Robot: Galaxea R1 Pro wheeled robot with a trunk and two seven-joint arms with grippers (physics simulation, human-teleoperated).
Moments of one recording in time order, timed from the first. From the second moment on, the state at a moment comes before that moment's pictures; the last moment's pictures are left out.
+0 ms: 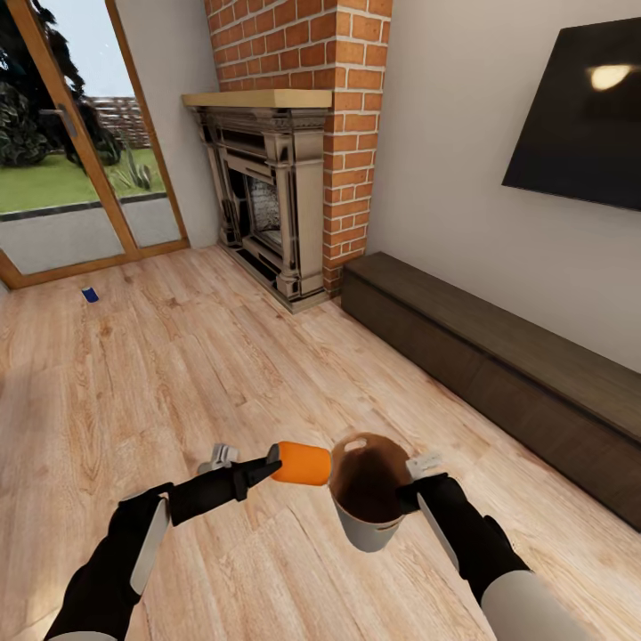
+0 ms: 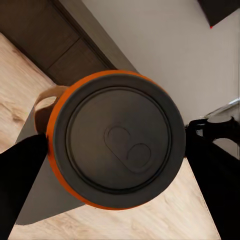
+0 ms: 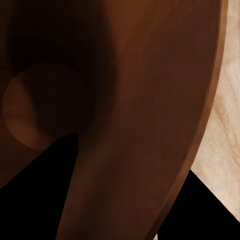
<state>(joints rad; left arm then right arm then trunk) -0.40 0.00 0.17 -1.17 0.17 0.58 -1.11 -0.57 -0.01 0.20 -0.87 0.05 0.75 -0.02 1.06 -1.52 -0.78</state>
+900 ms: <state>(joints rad) -0.41 -0.09 0.12 -1.07 0.17 0.57 -1.10 -0.57 0.03 0.22 -0.84 0.04 0.75 -0.02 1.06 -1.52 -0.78</state>
